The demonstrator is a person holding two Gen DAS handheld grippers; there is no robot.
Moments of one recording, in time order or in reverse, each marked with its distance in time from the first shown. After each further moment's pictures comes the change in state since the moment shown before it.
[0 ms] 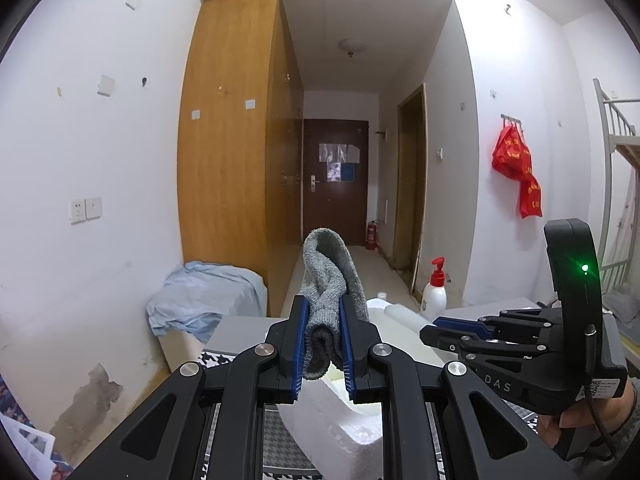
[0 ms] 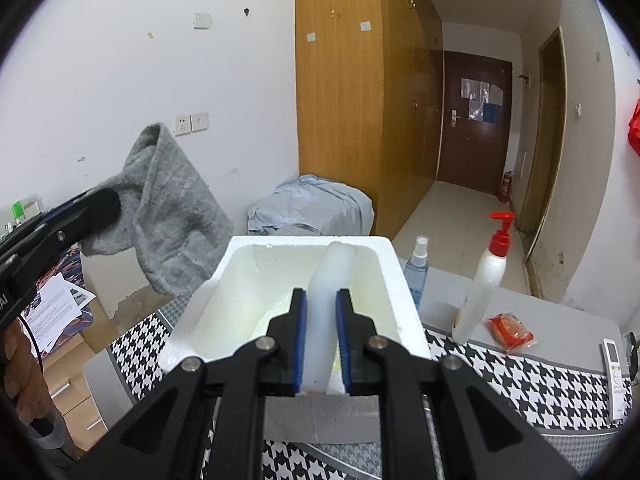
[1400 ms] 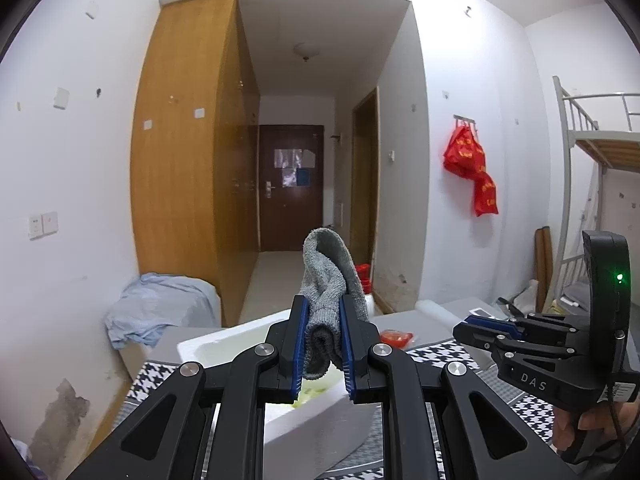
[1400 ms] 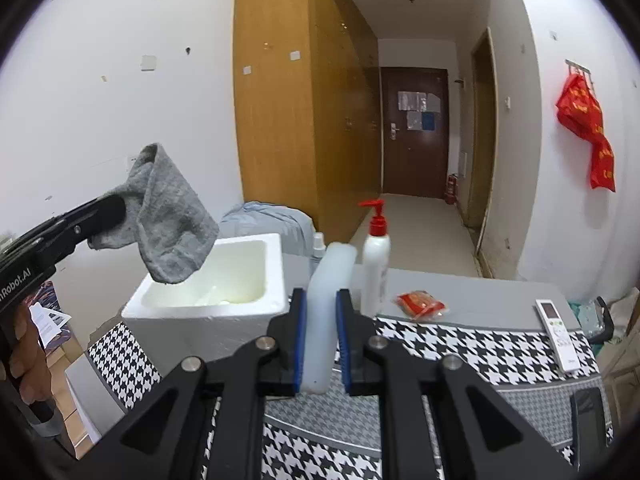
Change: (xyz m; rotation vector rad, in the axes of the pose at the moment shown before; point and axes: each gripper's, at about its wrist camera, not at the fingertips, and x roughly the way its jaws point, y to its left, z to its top) left arm -0.012 -0.054 0.005 0.041 -0.020 -0.147; right arm -0.096 -0.059 -0.040 0.104 -0.108 -0.161
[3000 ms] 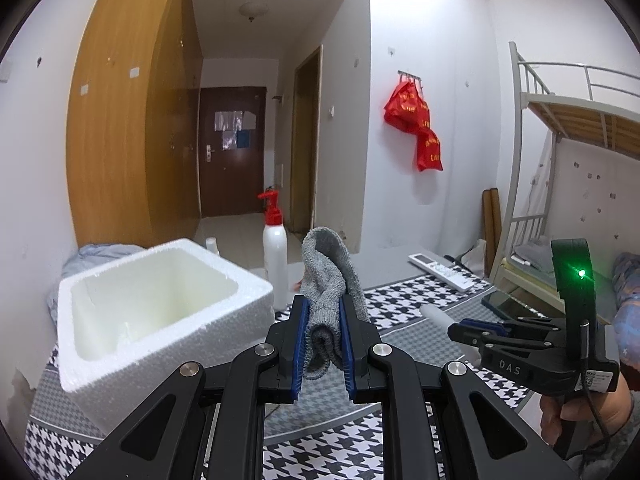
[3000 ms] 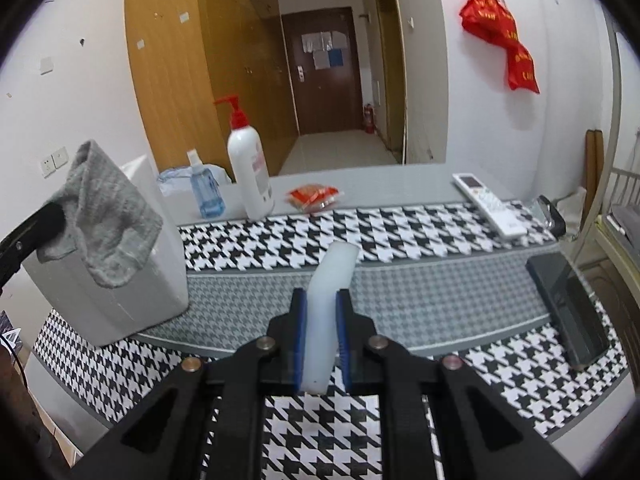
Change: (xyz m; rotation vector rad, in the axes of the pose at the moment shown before) left arm 0.039 -0.060 -0.060 0.033 0.135 -0.230; right arm -0.009 -0.079 -0.092 0.238 0.175 -0.266
